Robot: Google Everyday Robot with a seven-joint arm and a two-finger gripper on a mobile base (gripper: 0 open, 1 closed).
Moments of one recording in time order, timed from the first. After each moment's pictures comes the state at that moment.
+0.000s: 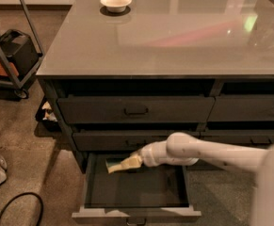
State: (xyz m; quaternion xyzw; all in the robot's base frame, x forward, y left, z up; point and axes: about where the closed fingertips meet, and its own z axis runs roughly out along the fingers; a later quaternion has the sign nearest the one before) arm 0.577 0.007 0.449 -0.33 0.84 0.32 0.28
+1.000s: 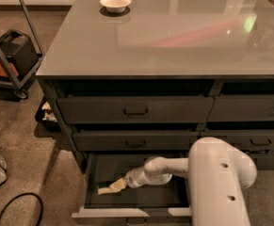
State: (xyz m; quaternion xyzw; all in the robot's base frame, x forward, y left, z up) arm 0.558 0.074 0.231 -0.25 0.88 0.36 0.16
